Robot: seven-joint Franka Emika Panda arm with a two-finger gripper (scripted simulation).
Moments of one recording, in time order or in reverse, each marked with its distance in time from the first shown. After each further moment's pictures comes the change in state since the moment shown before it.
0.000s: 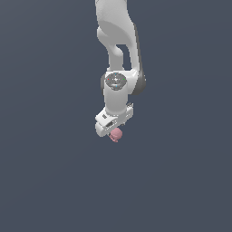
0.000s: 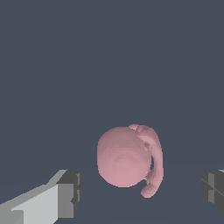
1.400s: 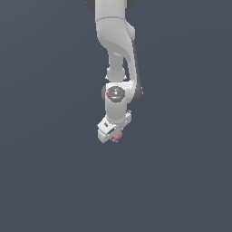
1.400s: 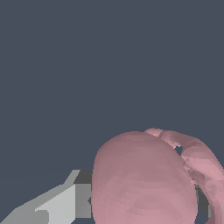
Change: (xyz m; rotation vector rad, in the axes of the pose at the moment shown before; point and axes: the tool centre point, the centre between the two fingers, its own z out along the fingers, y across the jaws) arm -0.004 -0.004 0.057 0.006 -0.003 -0.056
